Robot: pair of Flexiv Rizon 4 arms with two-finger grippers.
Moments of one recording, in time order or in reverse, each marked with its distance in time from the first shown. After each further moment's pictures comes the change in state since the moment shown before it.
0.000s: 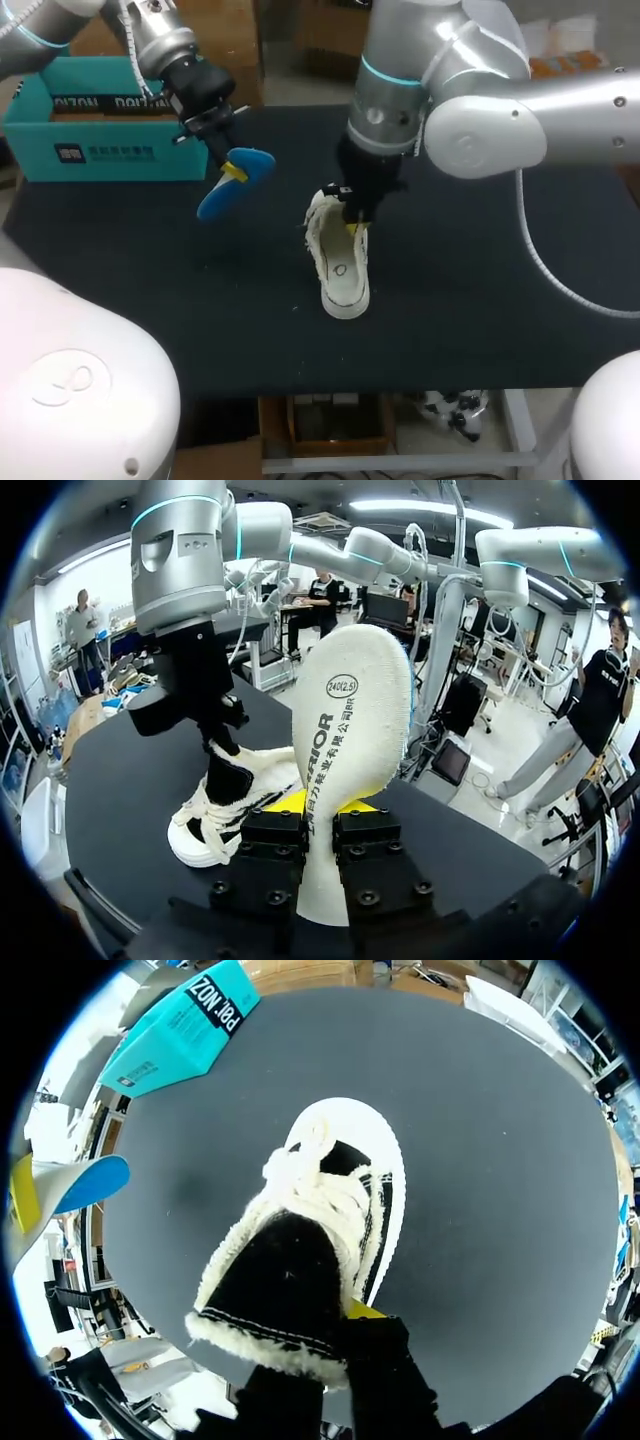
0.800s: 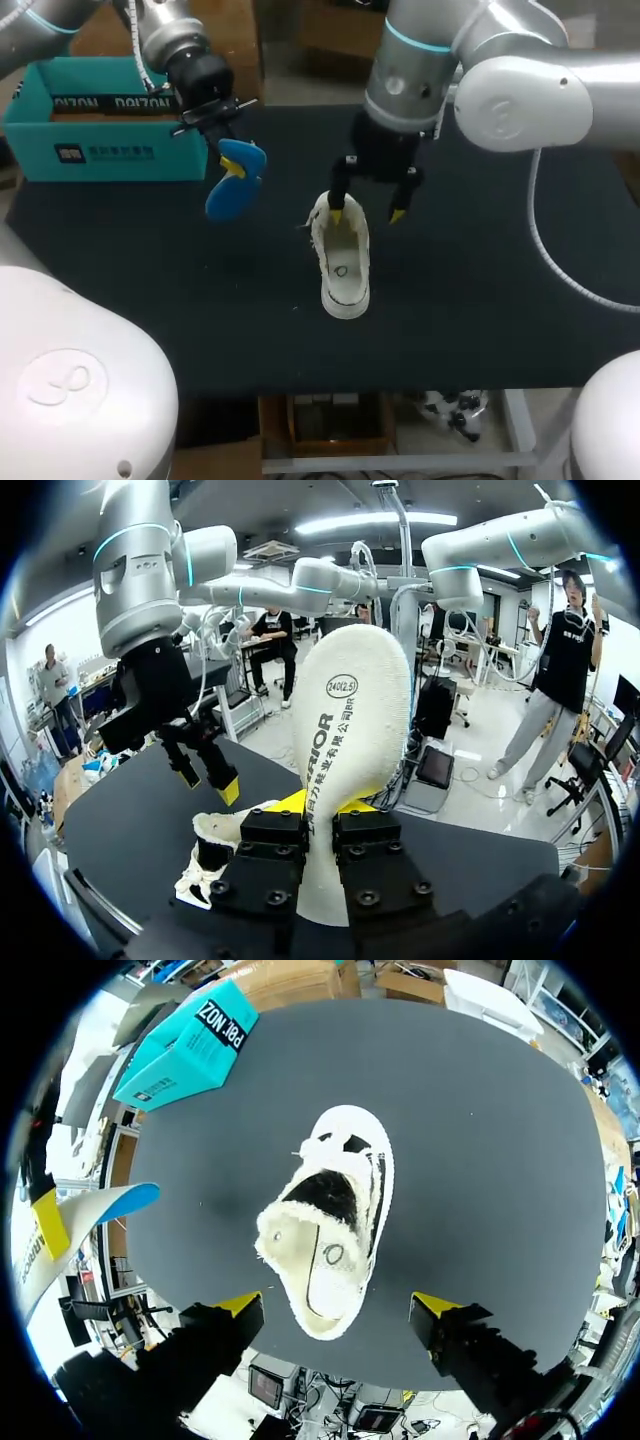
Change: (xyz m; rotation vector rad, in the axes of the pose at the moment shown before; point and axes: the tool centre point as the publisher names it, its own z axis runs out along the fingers) left arm 0.022 -0.050 0.001 0.115 0.117 0.186; right arm 0.010 -0.033 -0.065 0.010 0.037 0.076
